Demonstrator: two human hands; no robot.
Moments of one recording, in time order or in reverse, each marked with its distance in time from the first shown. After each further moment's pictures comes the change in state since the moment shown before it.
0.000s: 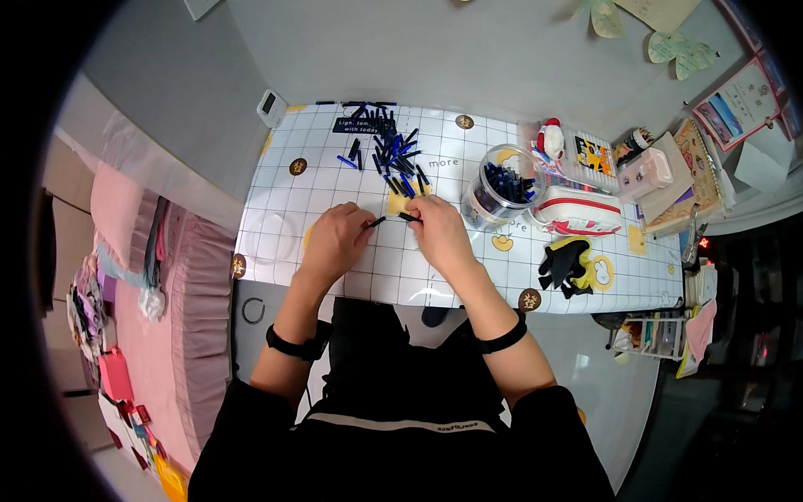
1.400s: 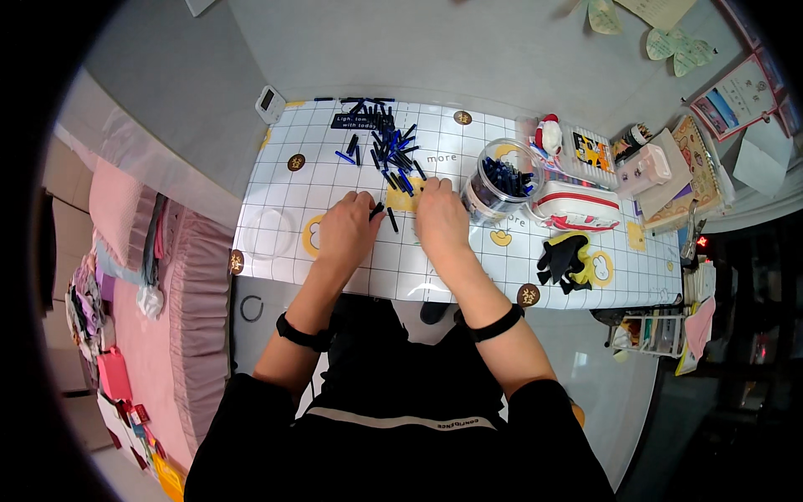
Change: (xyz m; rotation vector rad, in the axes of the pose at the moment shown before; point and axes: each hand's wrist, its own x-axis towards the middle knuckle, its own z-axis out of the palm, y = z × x) left_hand 0.014 0.017 0.009 0.151 0.003 -0.233; right_hand 0.013 -0.016 0.000 -0.464 0.029 0.230
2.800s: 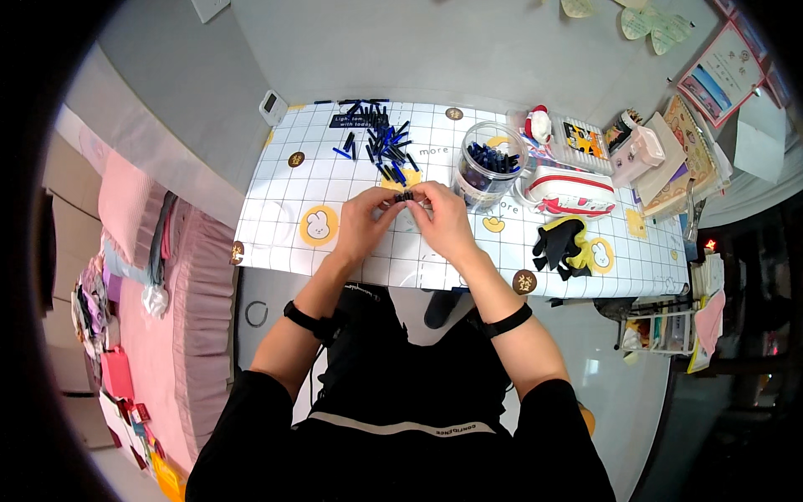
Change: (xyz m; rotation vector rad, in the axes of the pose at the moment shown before) left_hand 0.006 -0.002 0.022 -0.690 0.152 0.150; right_hand -0.006 0.025 0.014 0.701 0.169 -0.316
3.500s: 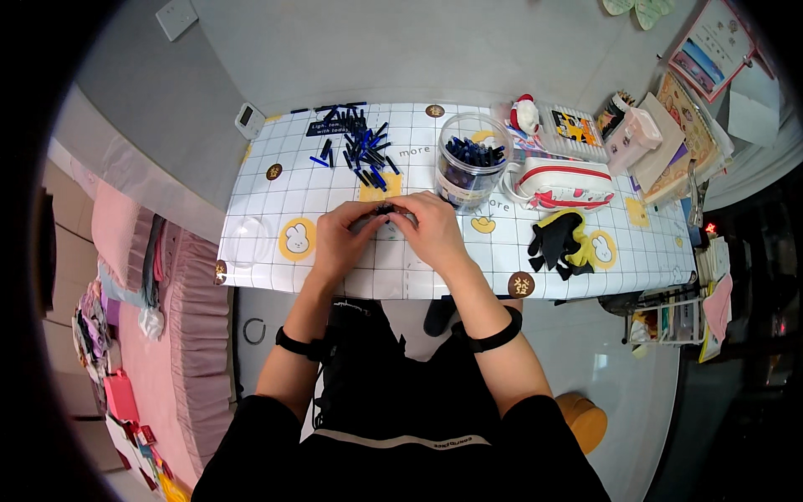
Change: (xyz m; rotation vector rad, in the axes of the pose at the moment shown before) left_hand -0.003 0.005 -0.009 0.076 -0.017 0.037; right_hand -0.005 -0.001 0.002 -0.042 0.025 -0.034
